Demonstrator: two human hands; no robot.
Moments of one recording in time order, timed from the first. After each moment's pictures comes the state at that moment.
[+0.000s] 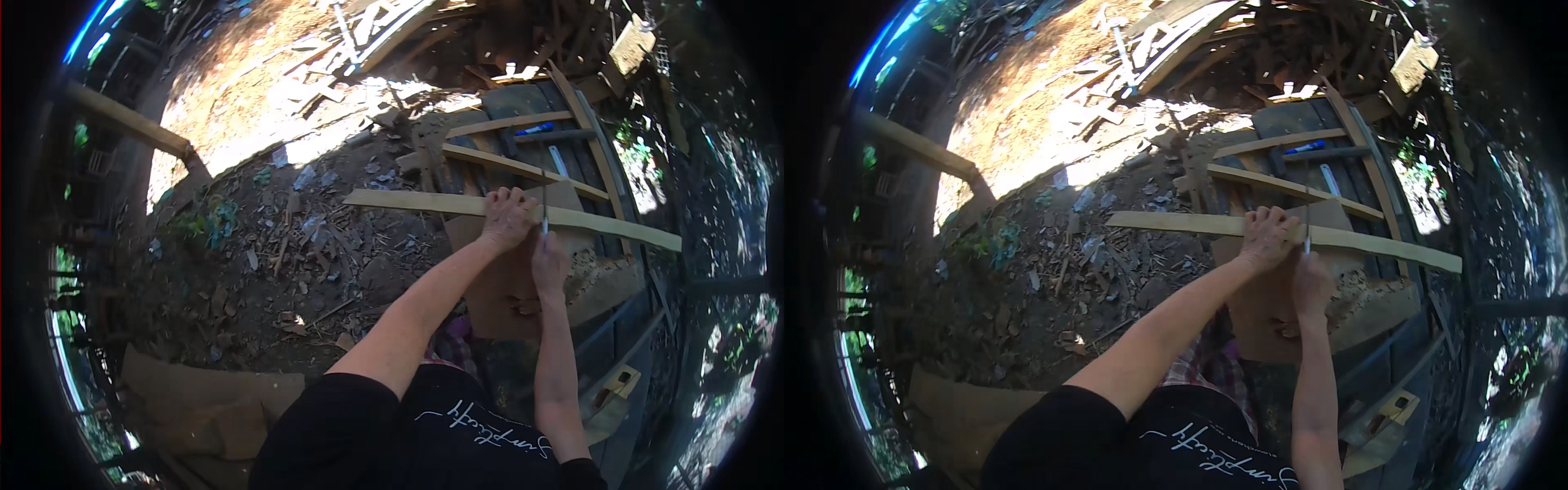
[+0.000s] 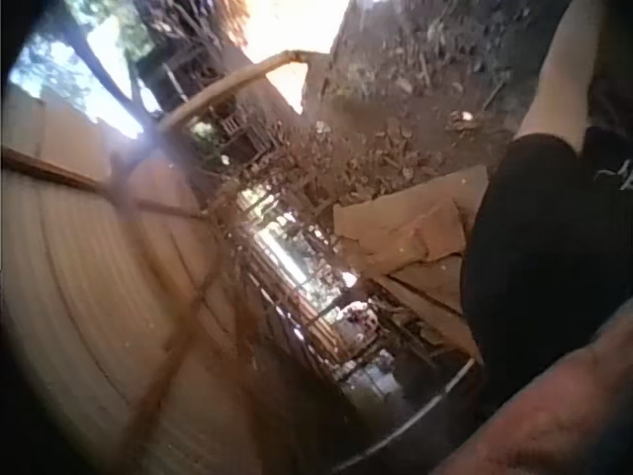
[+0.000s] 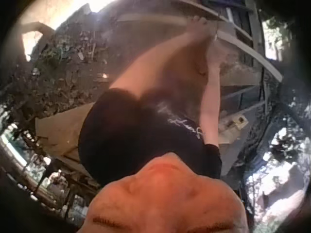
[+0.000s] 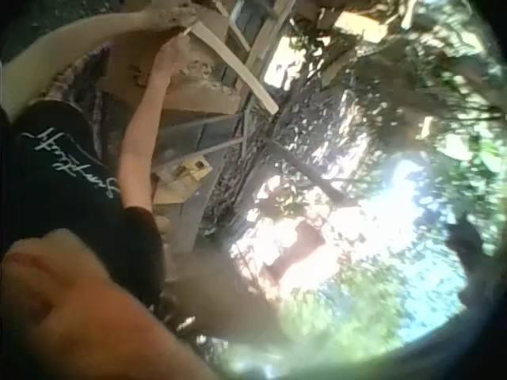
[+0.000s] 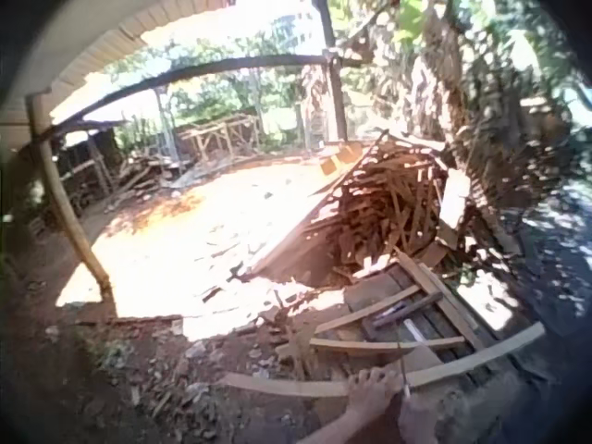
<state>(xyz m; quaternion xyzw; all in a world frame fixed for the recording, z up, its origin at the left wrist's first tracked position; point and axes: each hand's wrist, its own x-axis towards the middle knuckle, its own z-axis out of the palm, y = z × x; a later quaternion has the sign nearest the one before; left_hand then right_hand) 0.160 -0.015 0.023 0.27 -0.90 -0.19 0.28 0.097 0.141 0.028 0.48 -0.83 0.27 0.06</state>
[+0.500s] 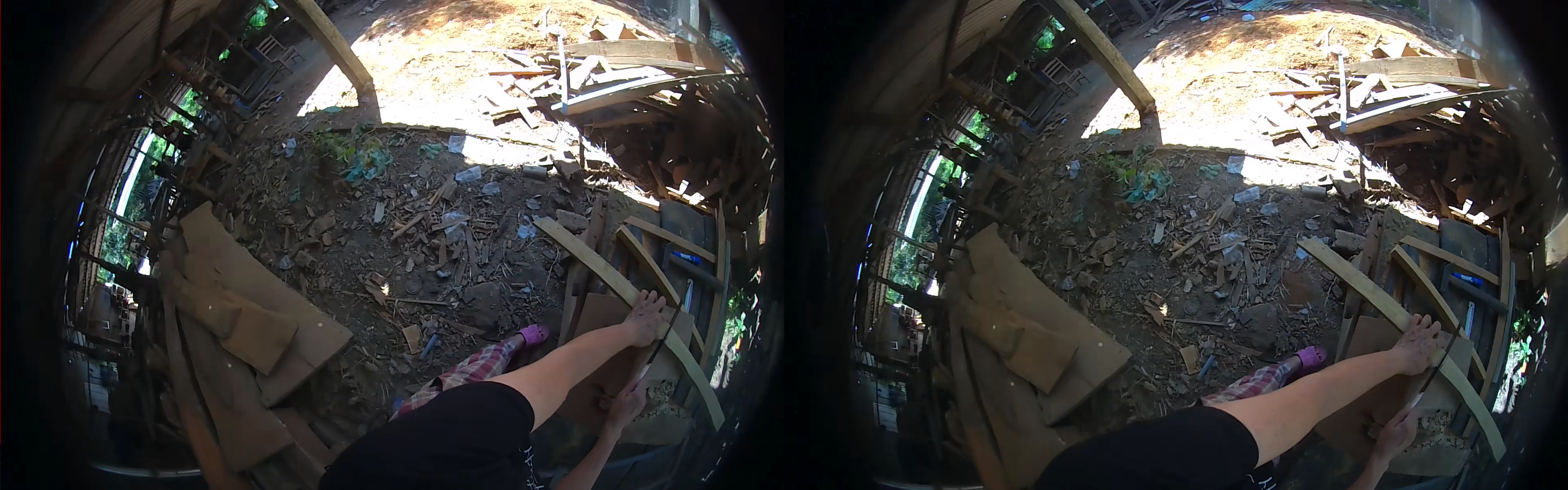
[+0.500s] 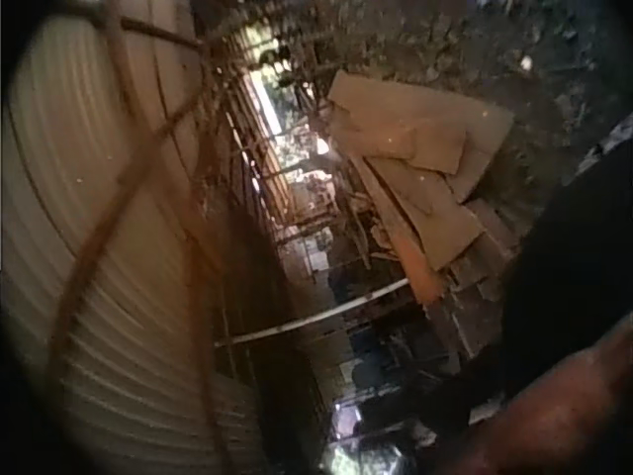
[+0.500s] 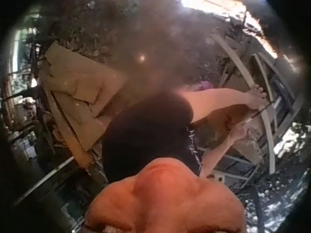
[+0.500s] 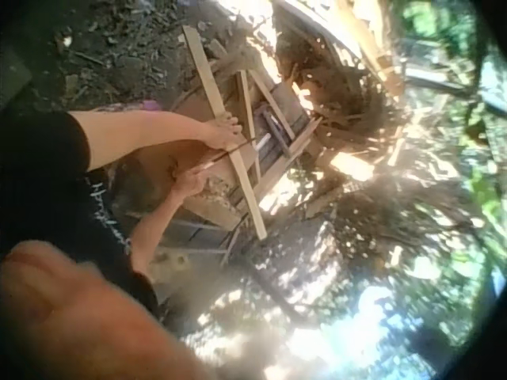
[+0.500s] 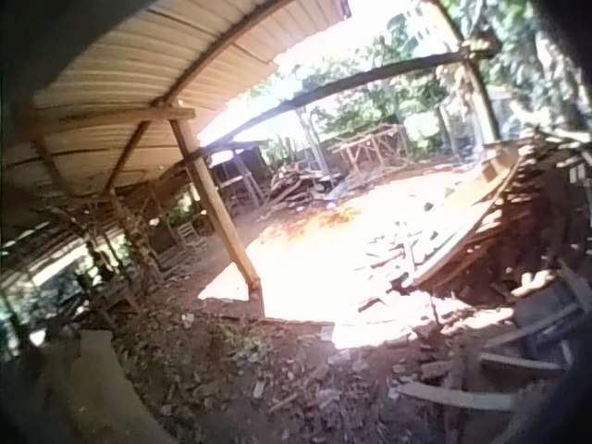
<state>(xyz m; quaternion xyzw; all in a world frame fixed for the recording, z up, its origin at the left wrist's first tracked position) 0.149 -0.006 0.008 0.33 -0.88 -0.25 0.24 0.104 0.170 0.007 0.50 -0.82 0.28 0.02</state>
